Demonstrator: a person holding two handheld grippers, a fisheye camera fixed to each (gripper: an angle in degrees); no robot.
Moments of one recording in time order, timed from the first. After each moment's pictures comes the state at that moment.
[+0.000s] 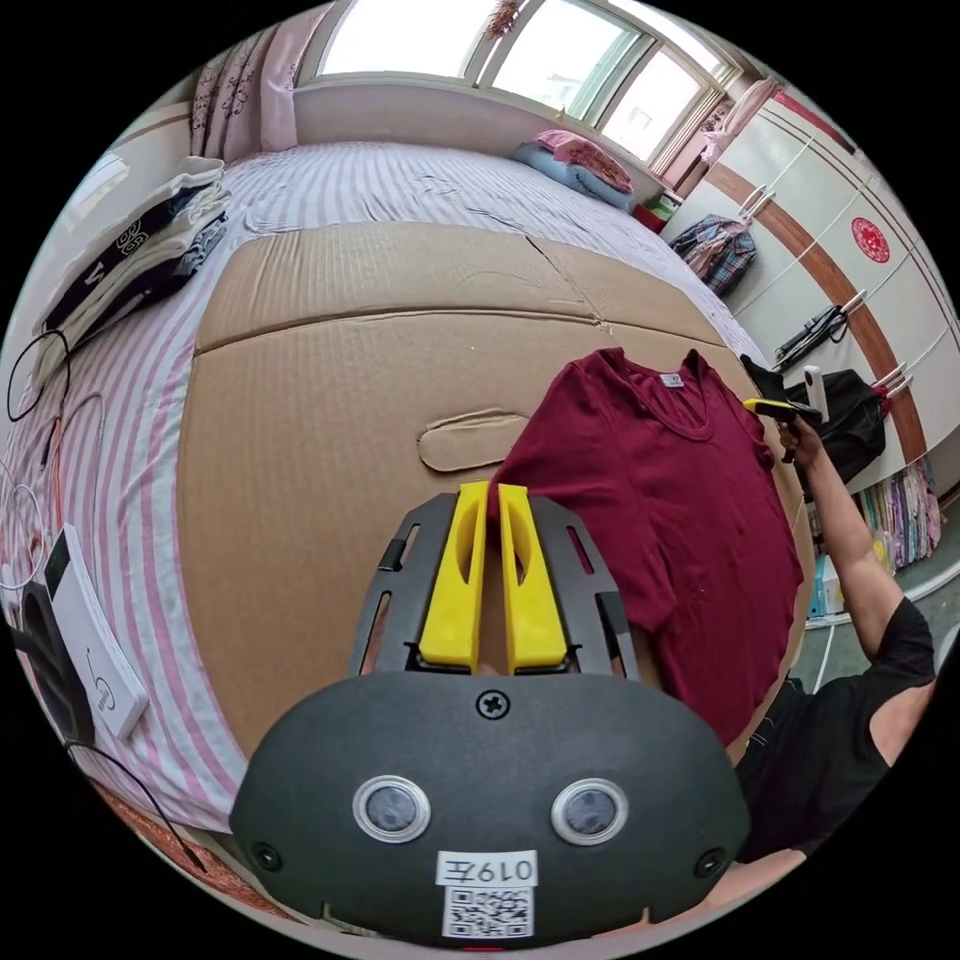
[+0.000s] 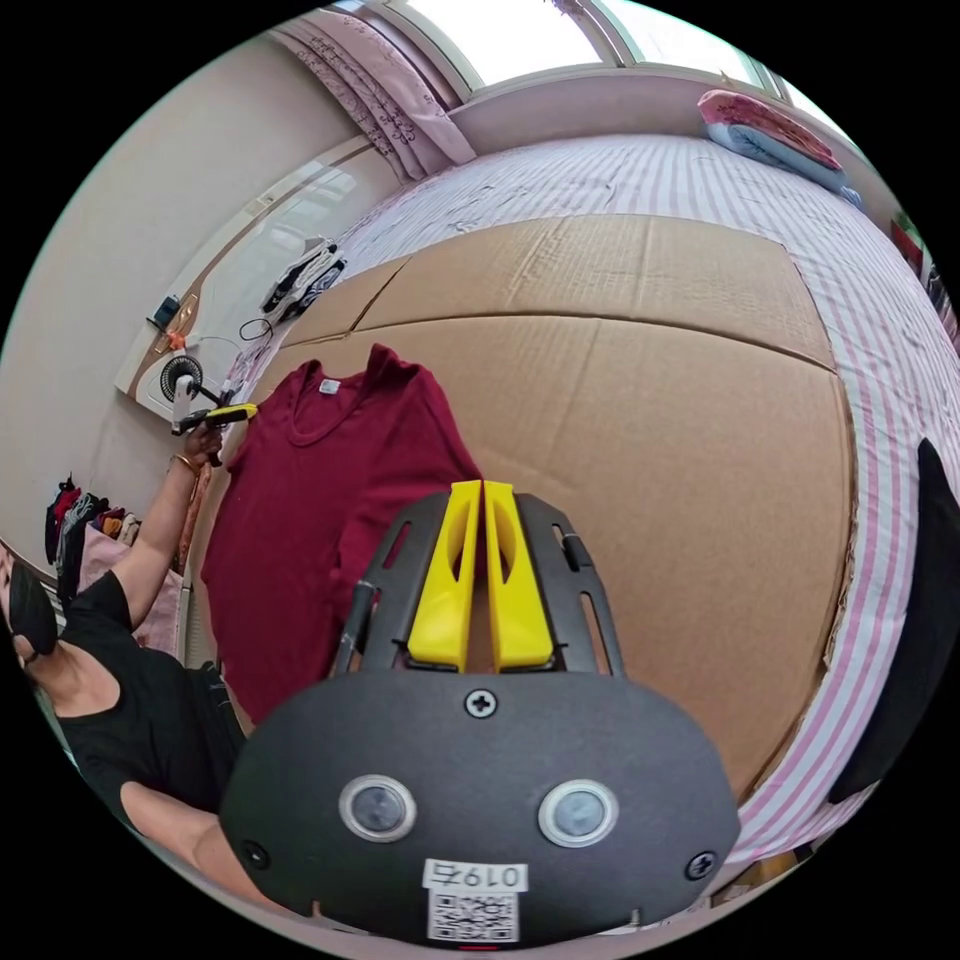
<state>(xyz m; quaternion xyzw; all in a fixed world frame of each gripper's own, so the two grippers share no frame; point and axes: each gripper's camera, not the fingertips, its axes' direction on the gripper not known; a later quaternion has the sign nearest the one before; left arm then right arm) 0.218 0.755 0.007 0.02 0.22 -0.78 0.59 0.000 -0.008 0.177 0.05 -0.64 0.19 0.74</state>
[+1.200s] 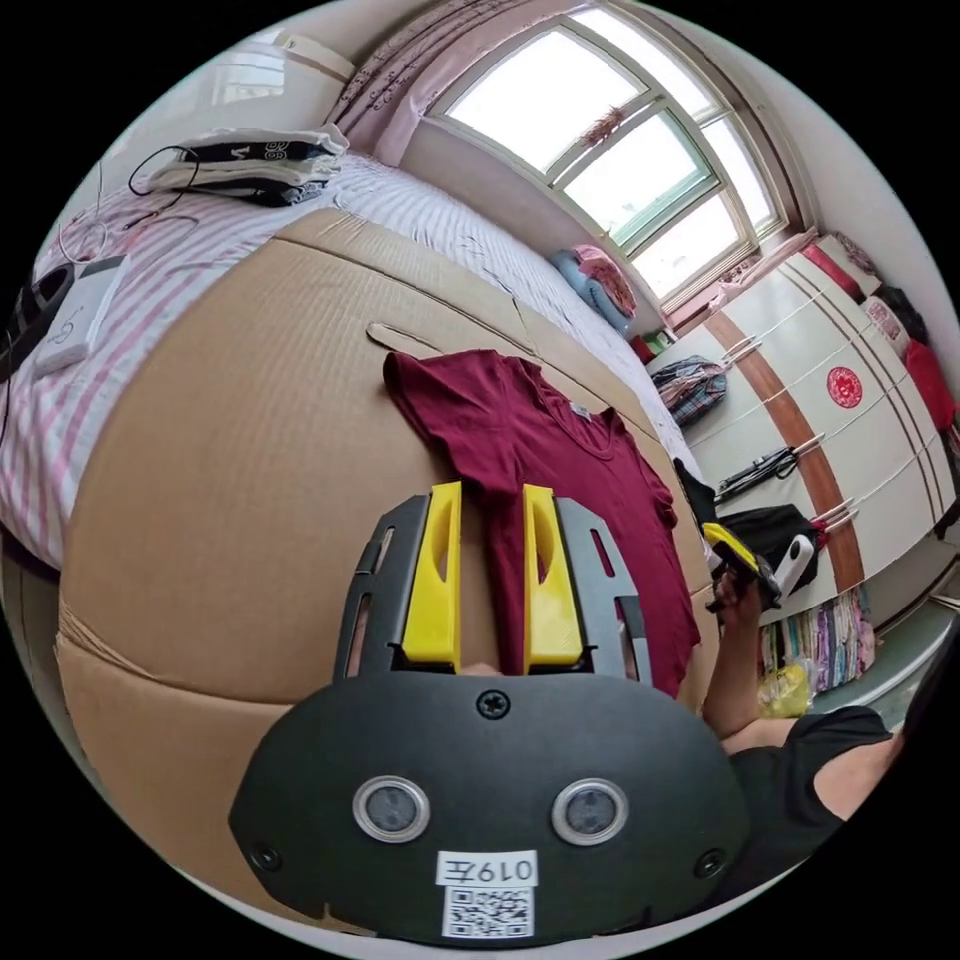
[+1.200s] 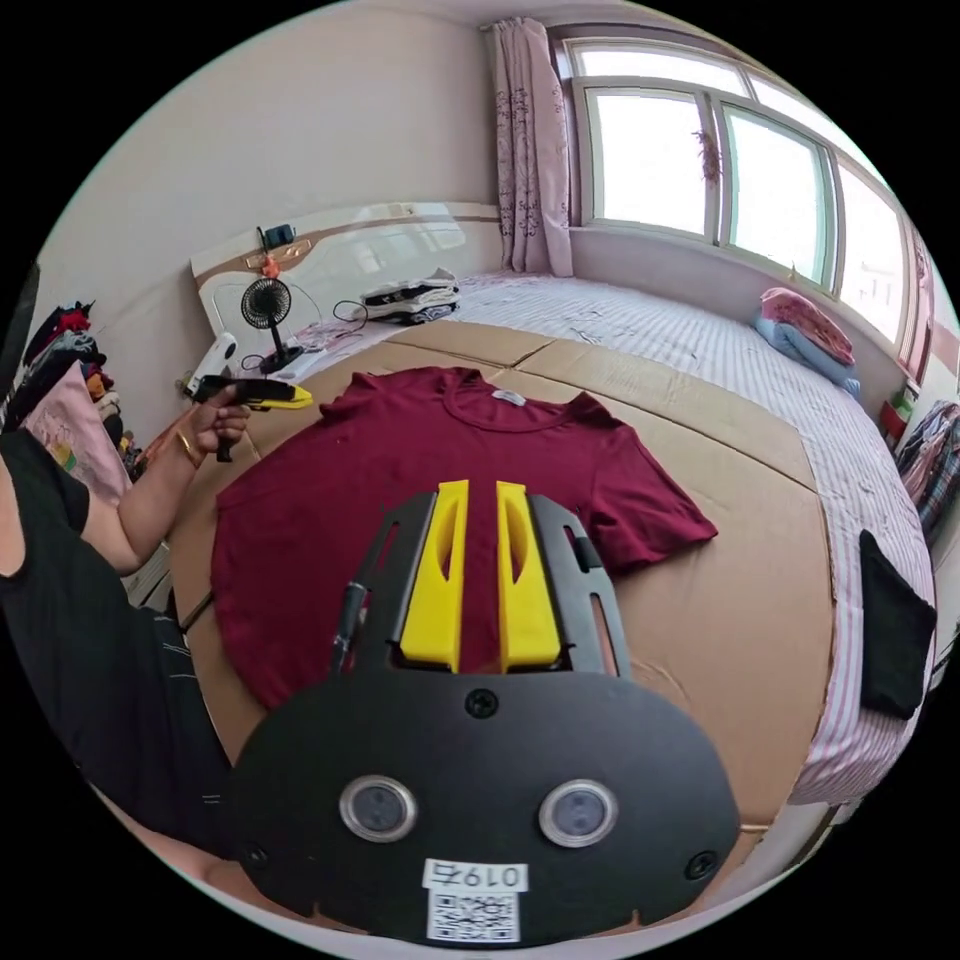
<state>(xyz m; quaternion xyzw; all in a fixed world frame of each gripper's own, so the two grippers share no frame) 0.345 0.632 -0.168 0.12 0.17 -0.88 0.42 -0.371 0.146 -0.190 0.25 -0.51 0.15 0.81</state>
